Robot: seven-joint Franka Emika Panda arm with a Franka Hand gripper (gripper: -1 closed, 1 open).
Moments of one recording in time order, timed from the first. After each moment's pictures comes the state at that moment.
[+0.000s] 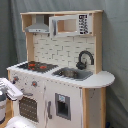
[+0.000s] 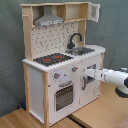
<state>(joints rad) -0.29 -1.46 1.45 -2.72 0.03 2.91 -0.65</state>
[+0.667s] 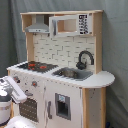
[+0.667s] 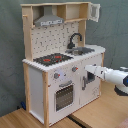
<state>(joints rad) -0.32 -1.47 1.45 -2.76 0.03 2.98 -0.44</state>
